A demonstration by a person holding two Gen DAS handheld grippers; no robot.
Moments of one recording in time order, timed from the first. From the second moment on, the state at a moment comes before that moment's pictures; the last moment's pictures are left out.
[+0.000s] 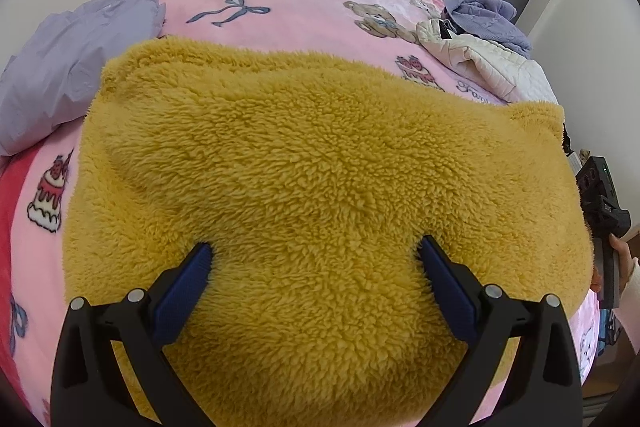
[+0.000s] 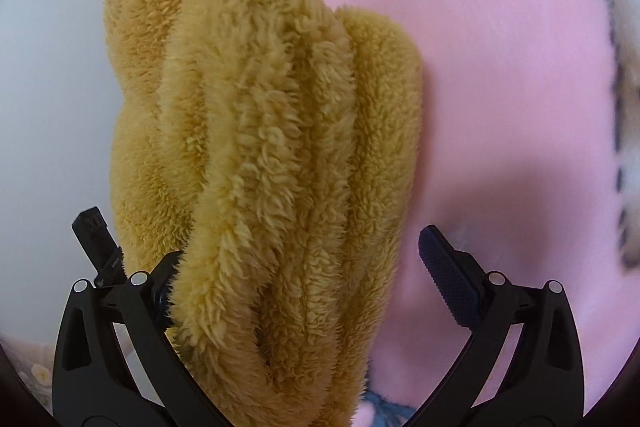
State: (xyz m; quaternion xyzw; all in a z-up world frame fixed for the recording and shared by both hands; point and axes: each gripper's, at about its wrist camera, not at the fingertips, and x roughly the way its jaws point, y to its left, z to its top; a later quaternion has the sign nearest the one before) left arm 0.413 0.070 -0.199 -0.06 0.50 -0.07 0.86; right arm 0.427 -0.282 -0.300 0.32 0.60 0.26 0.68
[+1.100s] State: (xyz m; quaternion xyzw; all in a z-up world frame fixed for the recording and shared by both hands) left arm 0.414 0.080 -0.203 -0.08 0.49 -0.08 0.86; right arm 0.433 -0.318 -0.316 0.35 0.58 0.33 0.65
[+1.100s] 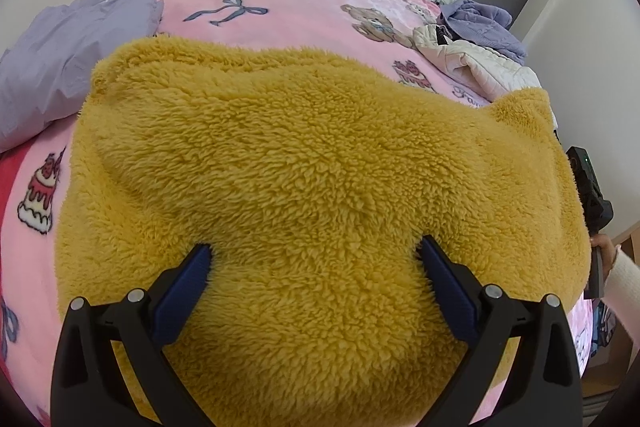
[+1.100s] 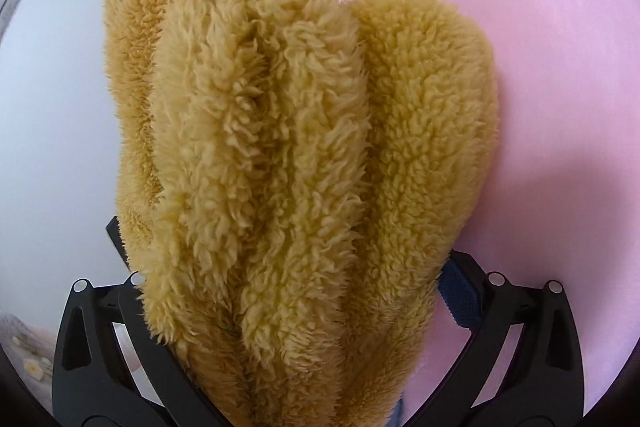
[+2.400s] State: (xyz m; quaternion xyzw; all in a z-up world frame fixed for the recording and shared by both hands) left arm 0.467 0.281 -0.275 -0.34 0.56 -0.22 0.72; right arm 0.415 -0.250 -0.233 0.21 0.62 0.19 0.73
